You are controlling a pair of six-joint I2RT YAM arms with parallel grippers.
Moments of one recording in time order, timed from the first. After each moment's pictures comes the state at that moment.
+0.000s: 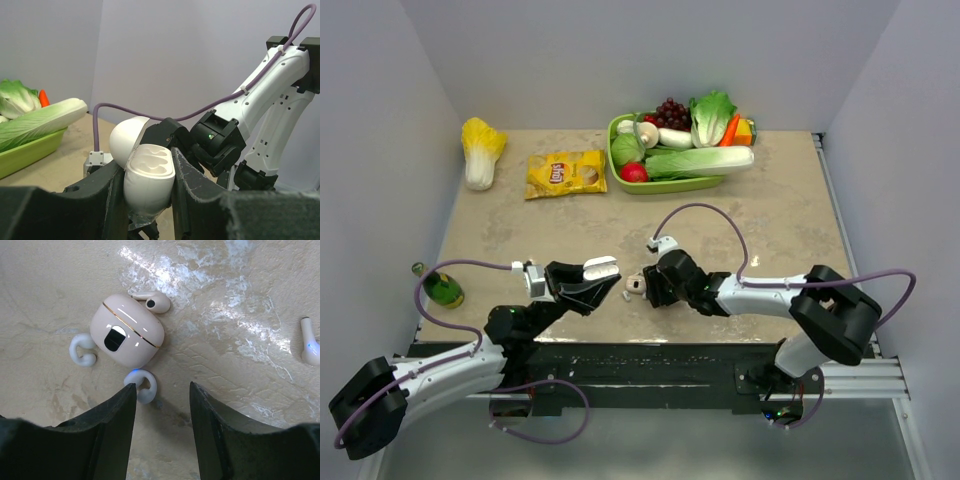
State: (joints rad) left arm -0.87 0.72 0.05 1.22 0.12 -0.34; right arm 0.93 1.51 0.64 0.08 0.14 0.45
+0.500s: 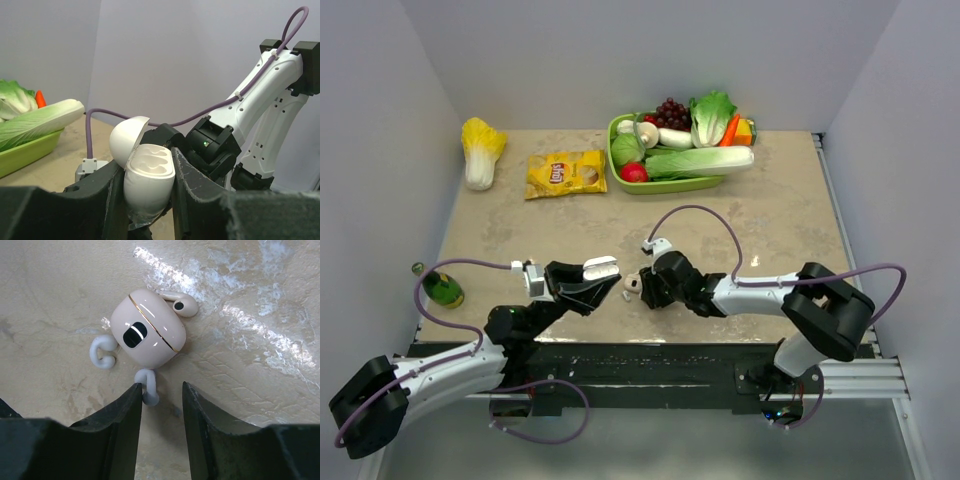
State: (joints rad) left arm -0.87 0.73 0.05 1.24 0.13 -0.36; right arm 0.95 1.55 0.64 0.14 0.10 0.44
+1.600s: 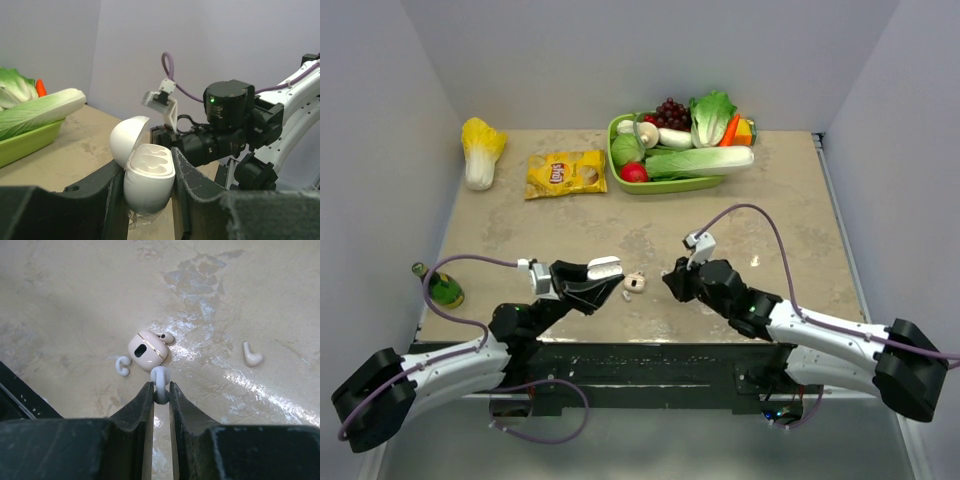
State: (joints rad) left arm -0.87 0.79 0.05 1.27 0.13 -0.35; right arm 0.95 1.05 0.46 0.15 0.24 0.45
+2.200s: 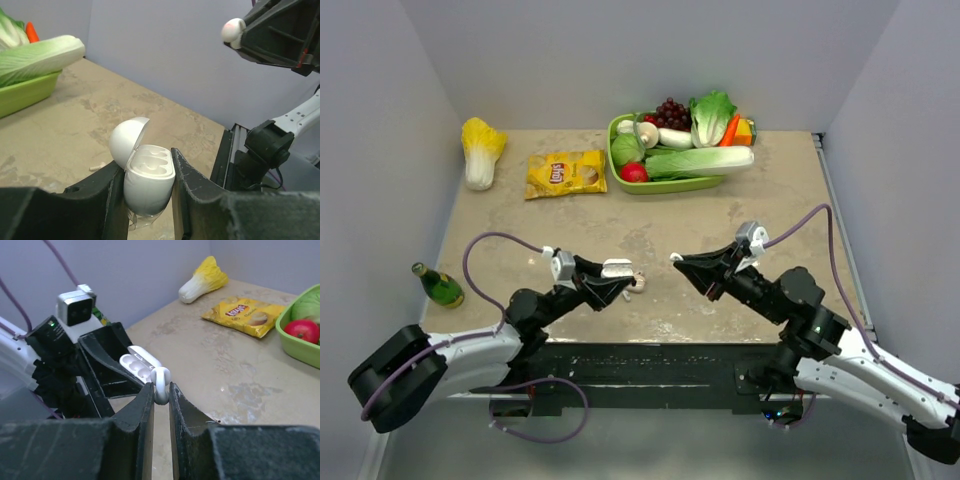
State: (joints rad) left arm -0.82 0.99 0.06 1.27 0.22 -0.38; right arm 0.95 0.55 0.56 0.09 0.02 0.27
